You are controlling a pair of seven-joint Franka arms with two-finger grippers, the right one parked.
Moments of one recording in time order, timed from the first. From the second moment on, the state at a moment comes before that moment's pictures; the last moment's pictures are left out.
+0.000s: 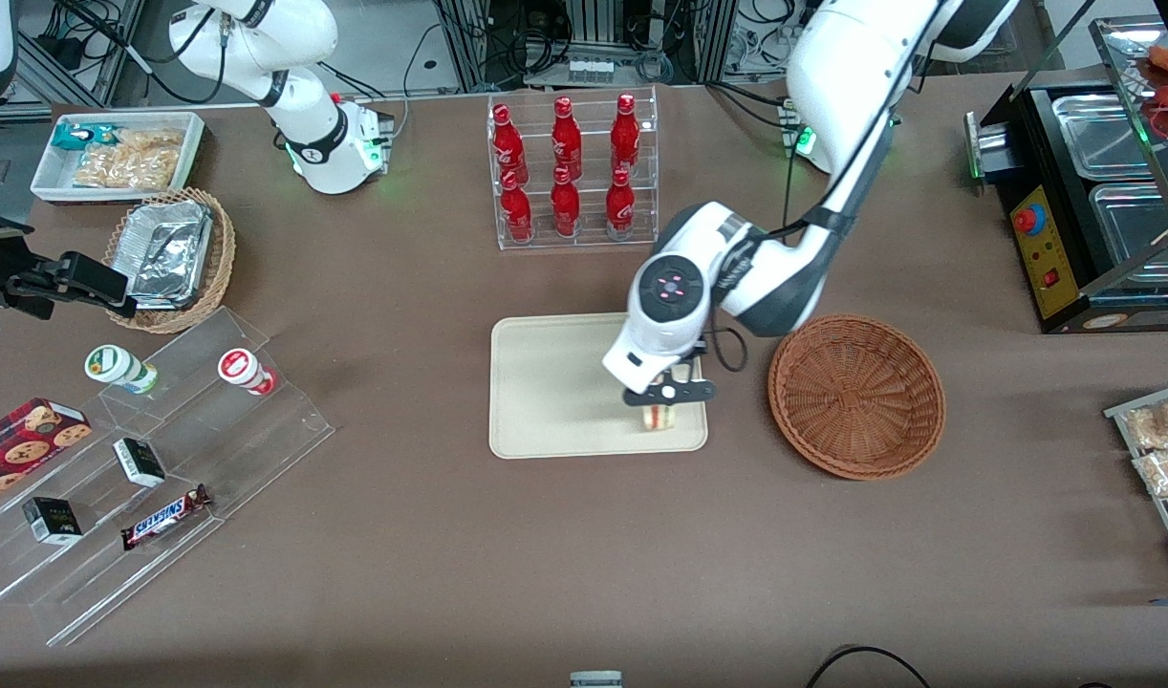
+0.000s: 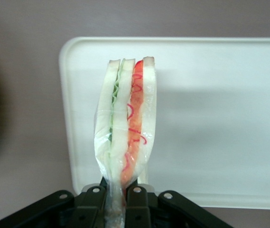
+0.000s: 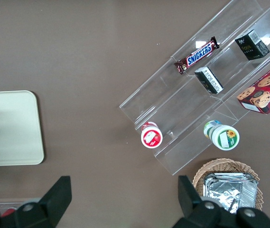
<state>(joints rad) -0.56 0.60 -0.17 -1.52 0.04 1.99 -0.76</state>
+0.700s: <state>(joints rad) -0.66 0.74 -0.17 -1.46 0.04 2.14 -0.89</state>
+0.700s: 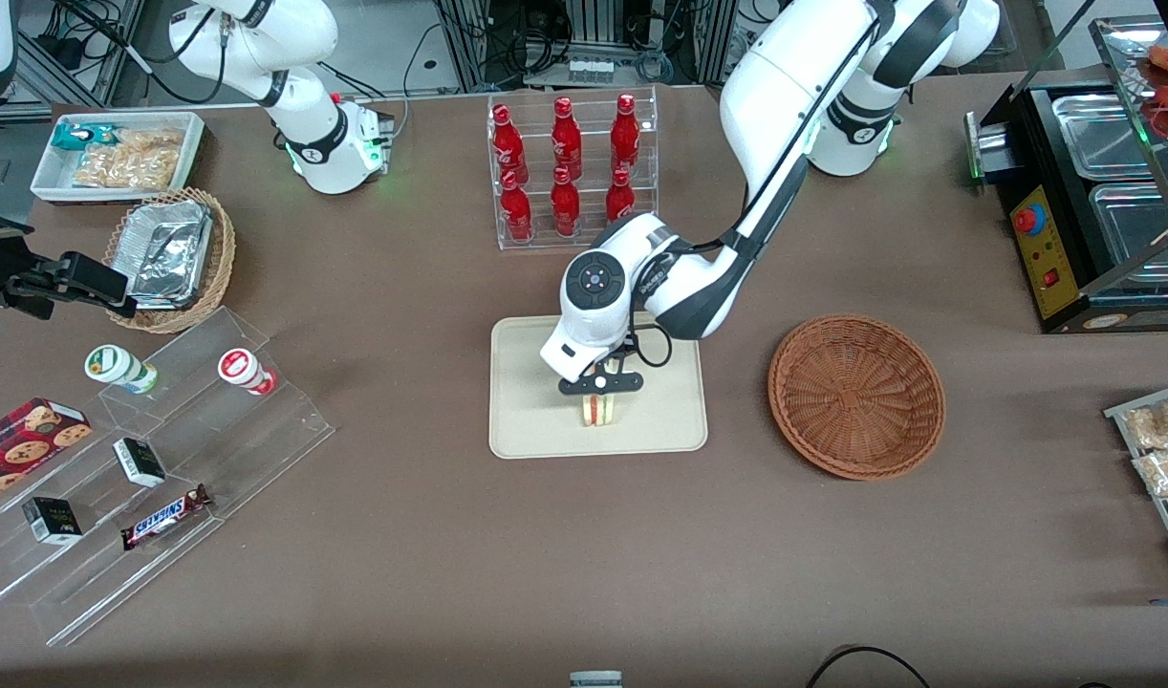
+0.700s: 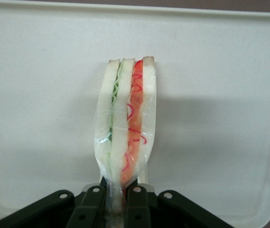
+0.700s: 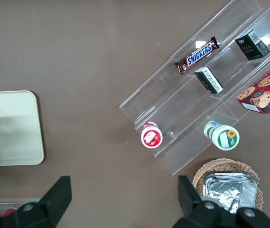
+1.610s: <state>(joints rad) -0.61 0.58 -0.04 -1.41 0.04 1.90 -0.91</state>
